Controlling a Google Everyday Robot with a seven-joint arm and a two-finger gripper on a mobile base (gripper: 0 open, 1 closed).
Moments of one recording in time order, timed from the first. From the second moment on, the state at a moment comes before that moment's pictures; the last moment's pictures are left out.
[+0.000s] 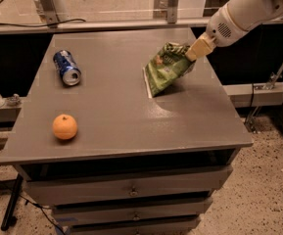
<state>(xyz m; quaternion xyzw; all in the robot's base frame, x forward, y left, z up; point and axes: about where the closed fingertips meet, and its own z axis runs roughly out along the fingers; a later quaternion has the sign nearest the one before) 0.653 -0.157 0.922 -0.44 0.84 0.13 0.29</state>
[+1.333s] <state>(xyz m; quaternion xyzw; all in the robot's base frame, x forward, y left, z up) 0.683 -0.032 0.959 -0.41 0.85 0.15 0.31</state>
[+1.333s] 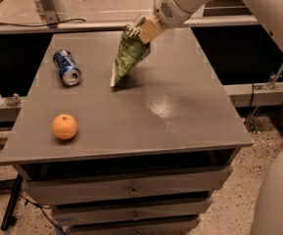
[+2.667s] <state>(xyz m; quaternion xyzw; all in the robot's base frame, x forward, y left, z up) 0.653 0.059 0.930 -0.46 0.82 0.14 0.30</state>
